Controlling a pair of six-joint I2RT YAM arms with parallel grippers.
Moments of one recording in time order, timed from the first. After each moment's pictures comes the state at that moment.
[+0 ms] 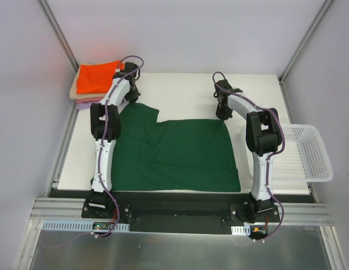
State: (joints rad) left arm -0.13 2.55 2.32 -0.90 -0.18 -0.54; right arm 0.29 2.18 1.69 -0.71 0.31 0.50
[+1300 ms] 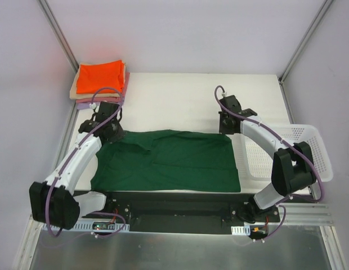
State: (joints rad) left arm -0.23 1.22 0.98 -0.78 -0.19 -0.68; right arm 0.41 1.58 1.14 -0.62 0.24 0.37
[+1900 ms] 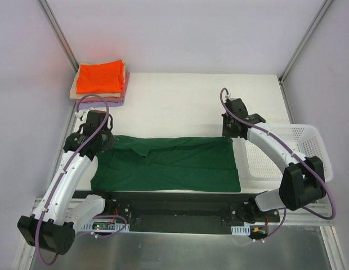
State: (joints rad) left arm -0.23 0.95 0.98 -0.97 -0.25 -0.75; right arm 0.41 1.43 1.08 -0.65 0.19 0.34
